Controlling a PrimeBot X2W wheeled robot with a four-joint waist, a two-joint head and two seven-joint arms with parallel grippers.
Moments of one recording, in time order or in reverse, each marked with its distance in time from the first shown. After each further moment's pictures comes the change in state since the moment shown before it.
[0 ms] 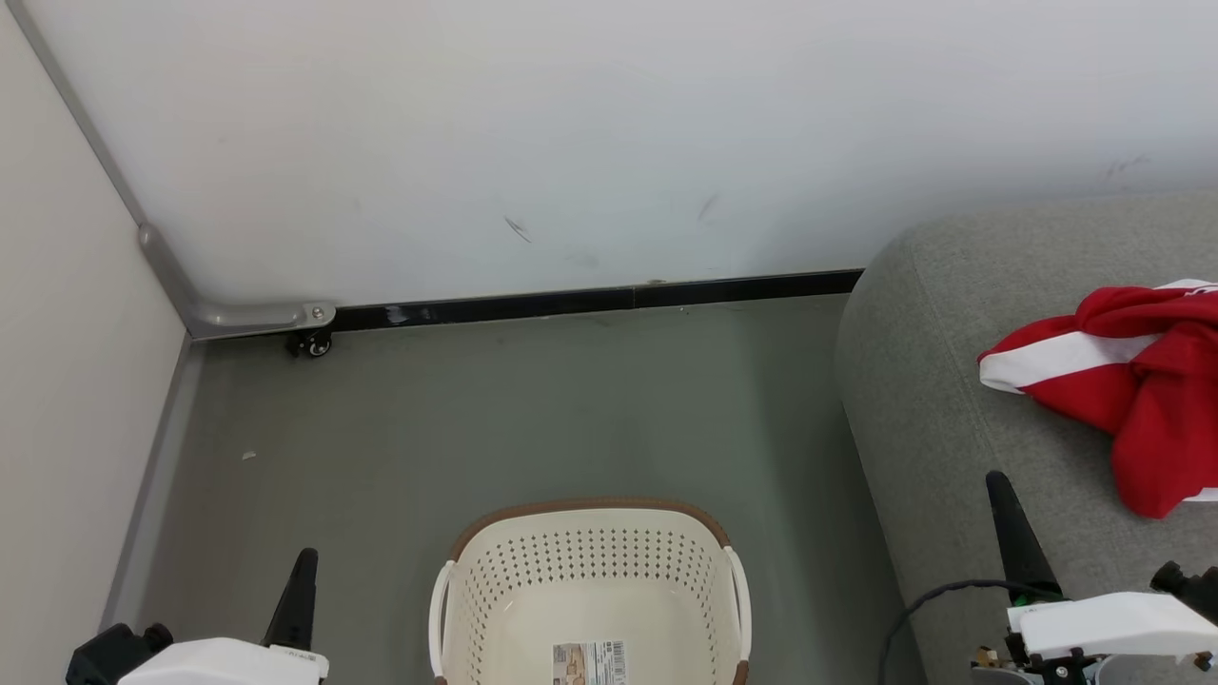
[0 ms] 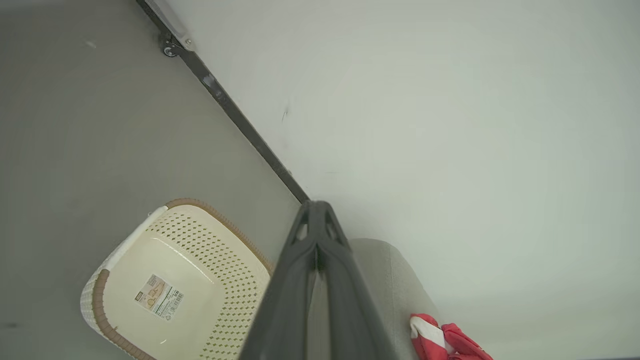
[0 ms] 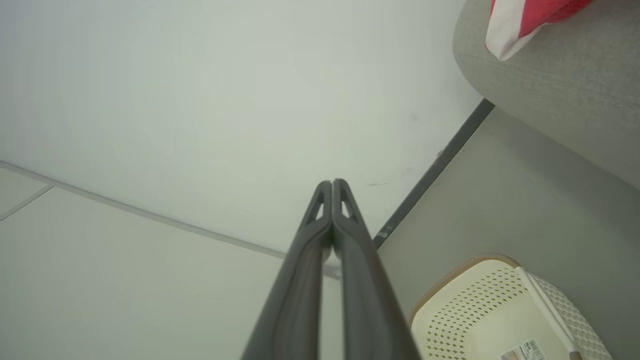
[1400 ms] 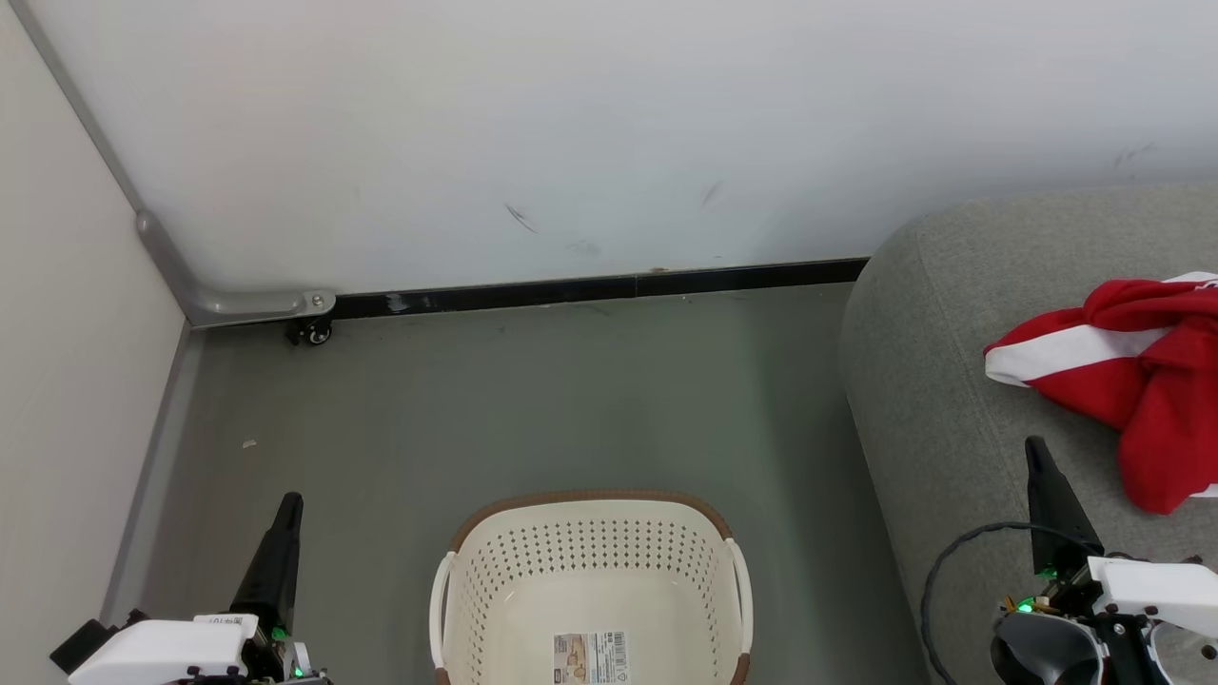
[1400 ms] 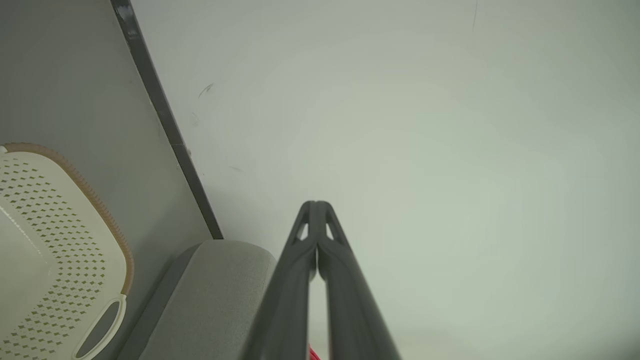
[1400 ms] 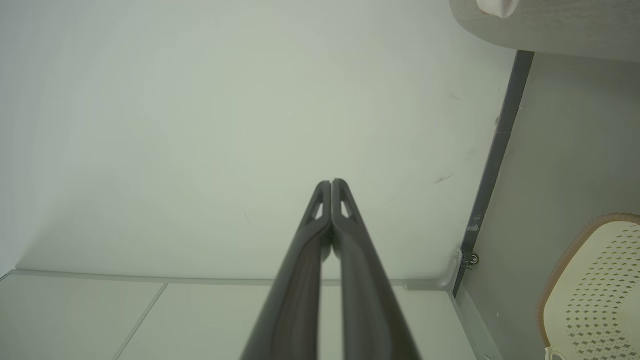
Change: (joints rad) left arm -0.057 -0.045 0.104 0.000 -0.445 -0.120 0.113; right arm -0.069 -0.021 -0.043 0.024 0.476 0.000 0.042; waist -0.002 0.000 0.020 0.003
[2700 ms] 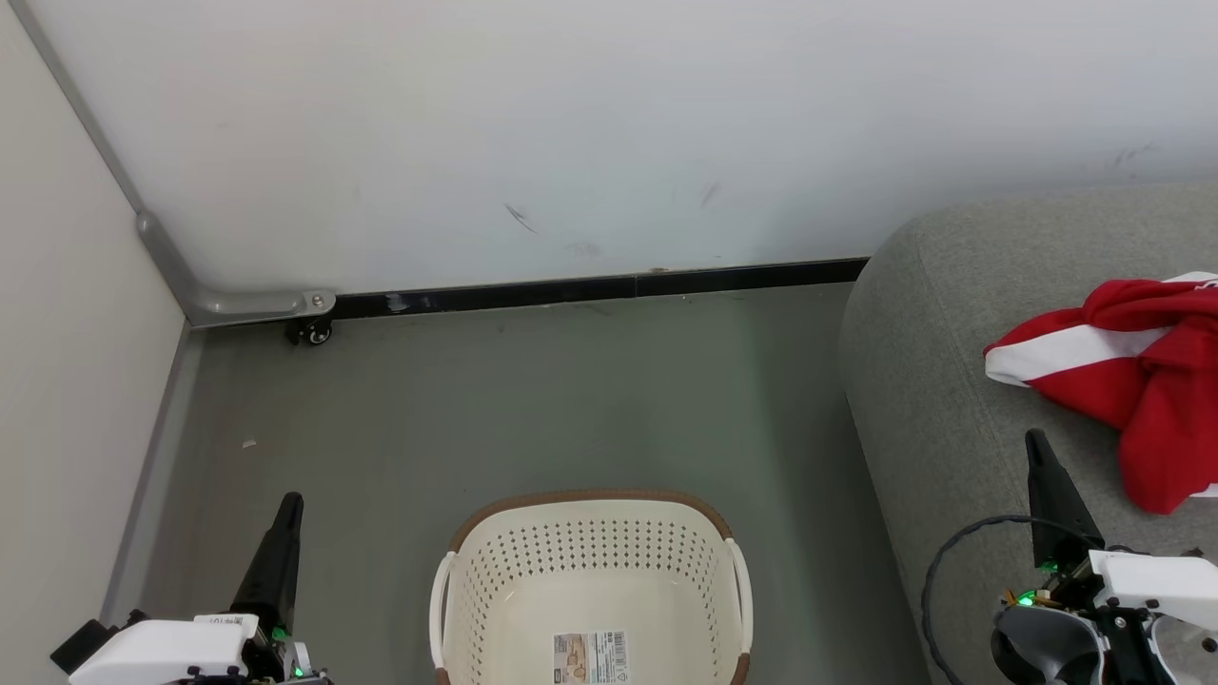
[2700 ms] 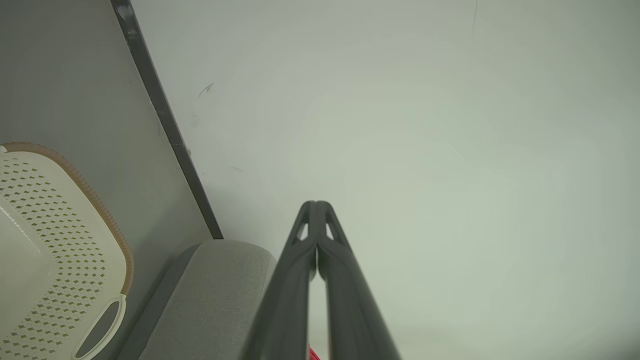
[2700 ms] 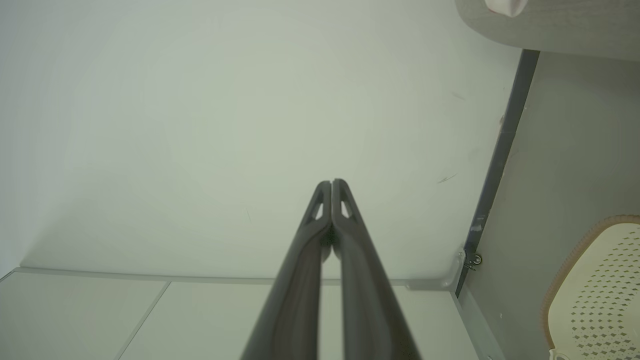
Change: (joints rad) left arm 0.000 0.000 0.000 0.000 0.000 0.000 0.000; right arm -0.012 0.000 -0.004 0.004 0.000 0.000 0.008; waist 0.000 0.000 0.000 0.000
